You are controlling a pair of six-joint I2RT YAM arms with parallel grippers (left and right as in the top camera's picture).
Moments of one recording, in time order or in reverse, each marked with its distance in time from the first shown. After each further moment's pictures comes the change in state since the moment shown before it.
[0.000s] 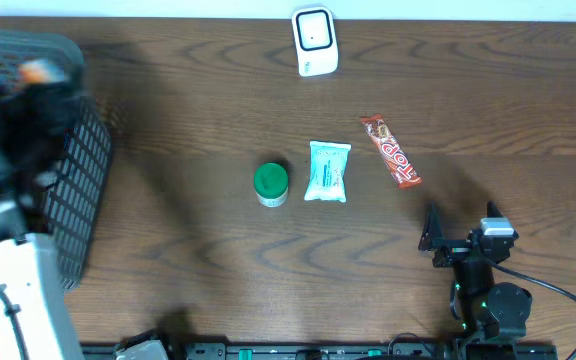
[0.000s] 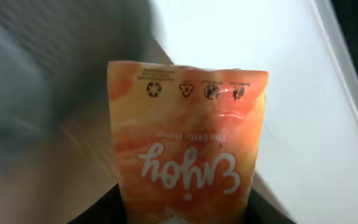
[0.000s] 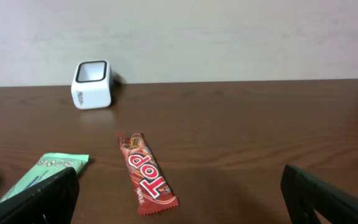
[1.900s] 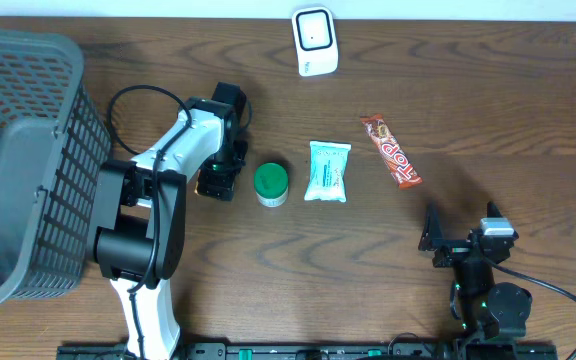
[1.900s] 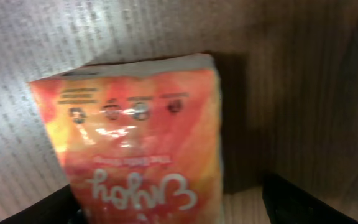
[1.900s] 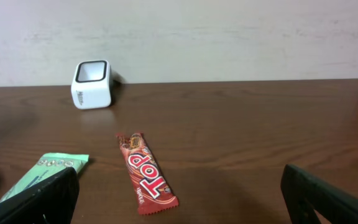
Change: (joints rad) left arm -0.537 0.837 -0.013 -0.146 -0.328 -0.835; right arm 0.000 0.000 0.000 0.000 0.000 0.000
